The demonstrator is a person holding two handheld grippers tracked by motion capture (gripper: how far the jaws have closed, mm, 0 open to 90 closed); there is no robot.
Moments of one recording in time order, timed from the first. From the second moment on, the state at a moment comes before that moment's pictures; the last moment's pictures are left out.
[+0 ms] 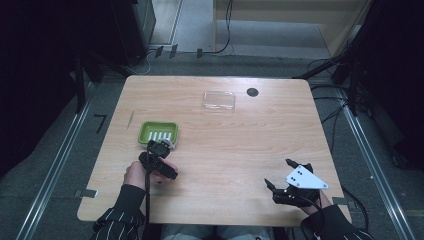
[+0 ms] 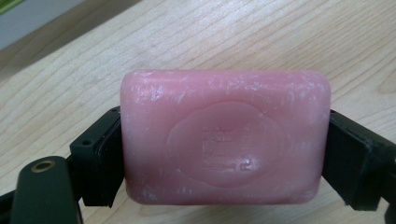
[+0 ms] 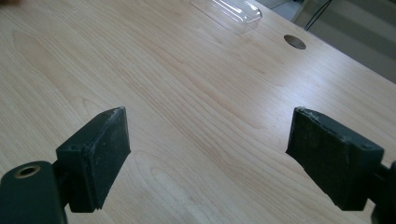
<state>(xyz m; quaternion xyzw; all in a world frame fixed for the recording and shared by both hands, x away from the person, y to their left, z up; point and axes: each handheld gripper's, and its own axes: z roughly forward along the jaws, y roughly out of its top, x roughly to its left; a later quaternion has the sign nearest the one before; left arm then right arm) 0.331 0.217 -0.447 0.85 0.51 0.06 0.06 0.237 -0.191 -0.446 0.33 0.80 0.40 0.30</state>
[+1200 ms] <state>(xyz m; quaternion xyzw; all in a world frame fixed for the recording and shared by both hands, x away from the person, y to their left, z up) 0.341 0.243 -0.431 0.85 0.52 0.06 0.07 0.236 -0.191 -0.446 0.33 0.80 0.40 0.30</state>
